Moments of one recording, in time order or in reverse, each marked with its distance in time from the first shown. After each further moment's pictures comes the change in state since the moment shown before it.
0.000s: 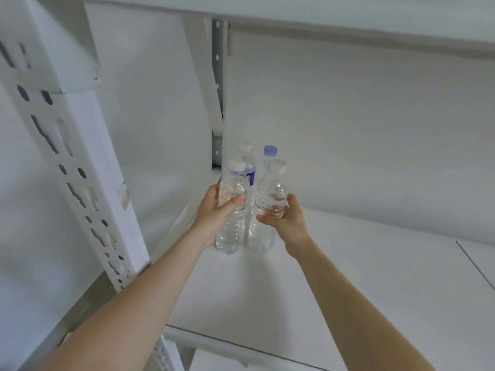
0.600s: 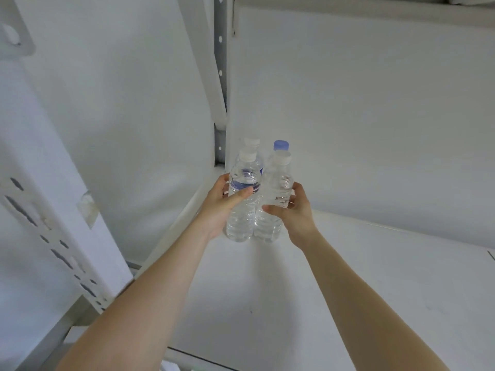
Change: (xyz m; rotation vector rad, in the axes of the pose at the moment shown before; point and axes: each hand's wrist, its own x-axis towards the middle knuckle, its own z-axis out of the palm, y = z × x) left_hand 0.049 -0.015 0.003 -0.104 -0.132 -0.017; right_hand 0.058 0.018 0.000 0.026 0.001 -0.018
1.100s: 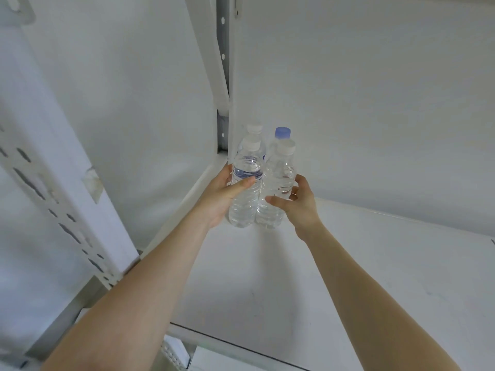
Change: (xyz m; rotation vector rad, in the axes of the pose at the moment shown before) left_hand -0.009 -0.001 -0.004 0.099 -0.053 -0.049; right_hand -0.013 0.003 -0.003 -0.083 0.032 0.019
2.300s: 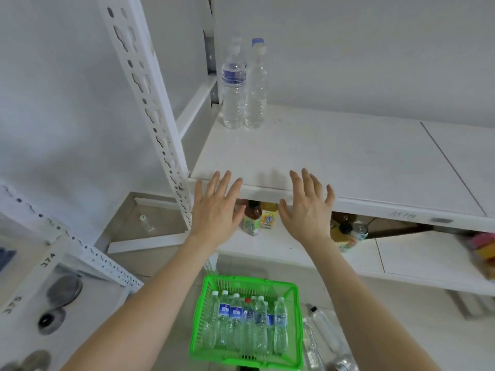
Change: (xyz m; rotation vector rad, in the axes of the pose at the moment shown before) left_hand -0.320 -0.067 0.021 1.571 0.028 0.390; right_hand -0.331 0.050 -0.040 -1.341 0.258 -0.324
